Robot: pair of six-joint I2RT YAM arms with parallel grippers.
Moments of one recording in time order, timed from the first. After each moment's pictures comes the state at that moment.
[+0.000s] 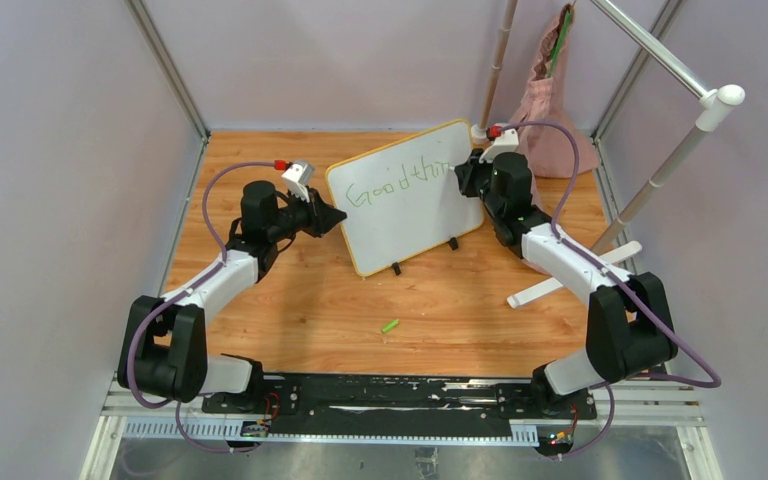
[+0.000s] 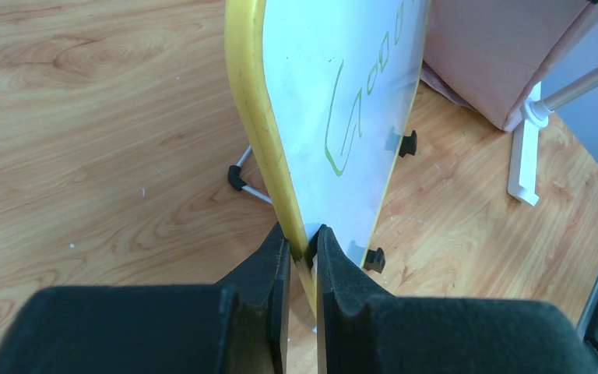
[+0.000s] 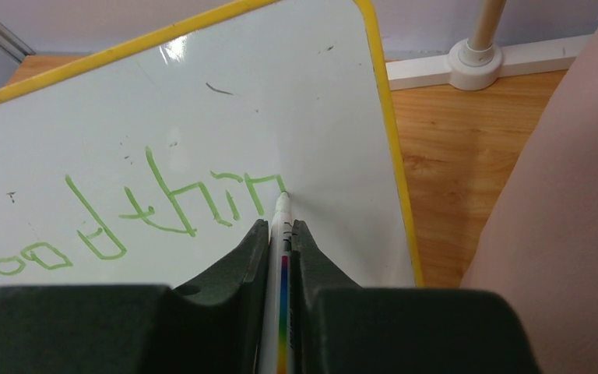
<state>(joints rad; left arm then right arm) -0.20 1.33 0.70 0.34 0.58 -0.22 0.37 1.46 0.98 0.30 0.06 0.23</state>
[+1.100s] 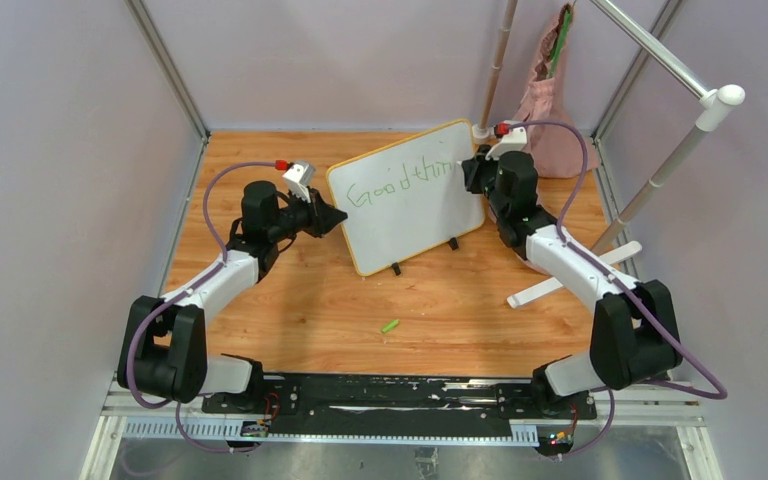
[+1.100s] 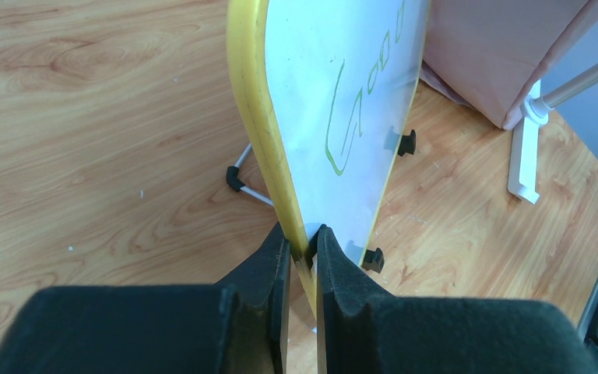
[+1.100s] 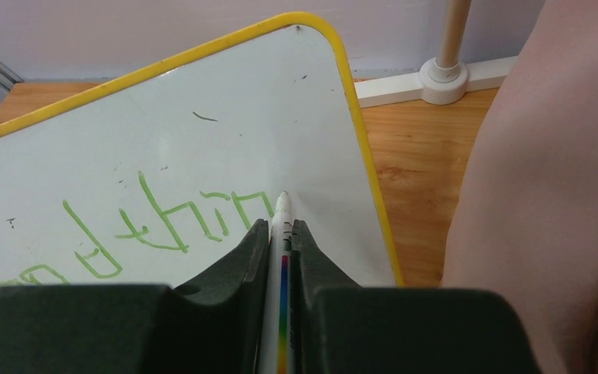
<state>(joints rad) -0.21 1.33 0.70 0.34 0.58 -0.21 0.36 1.42 0.98 0.30 0.11 0.23</state>
